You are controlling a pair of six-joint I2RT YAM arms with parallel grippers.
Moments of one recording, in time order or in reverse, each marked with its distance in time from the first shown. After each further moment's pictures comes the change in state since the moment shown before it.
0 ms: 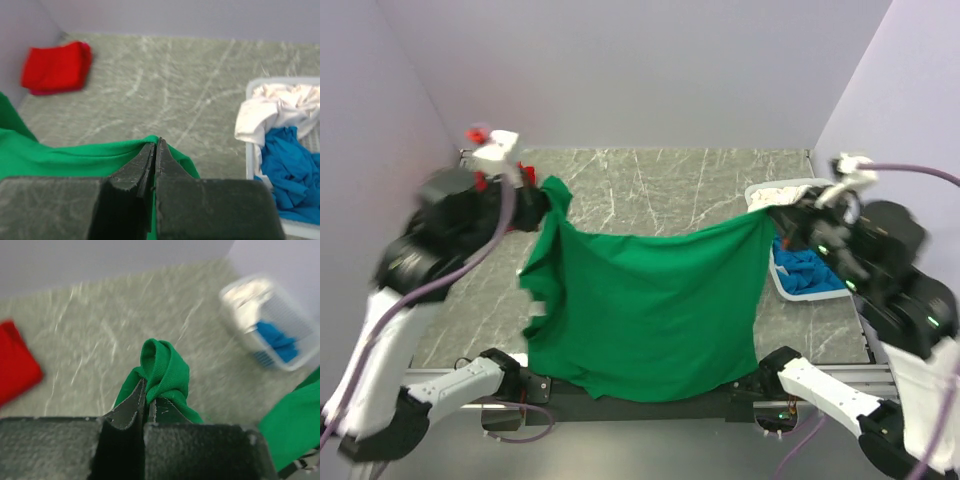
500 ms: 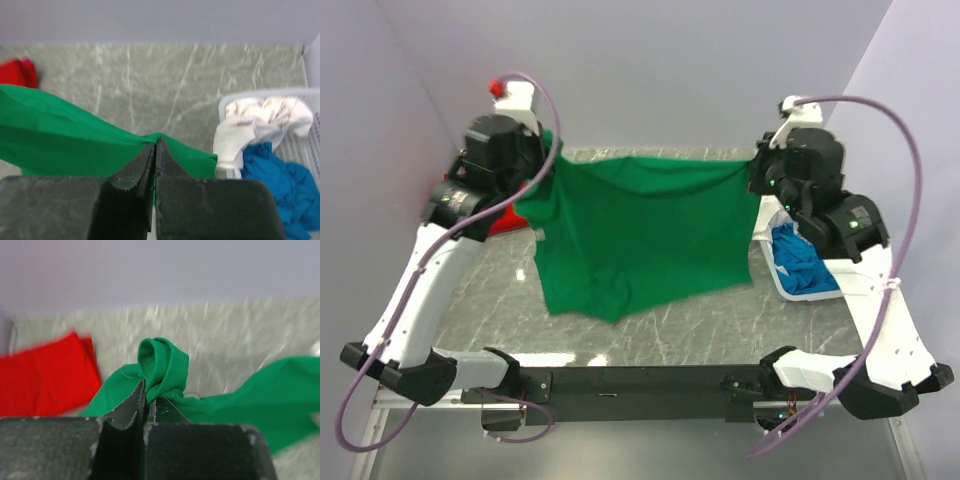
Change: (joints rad) left arm 0.053 0.329 0.078 0.101 -0.322 0.048; right arm -0.051 0.335 0.042 0.125 0.160 -0.031
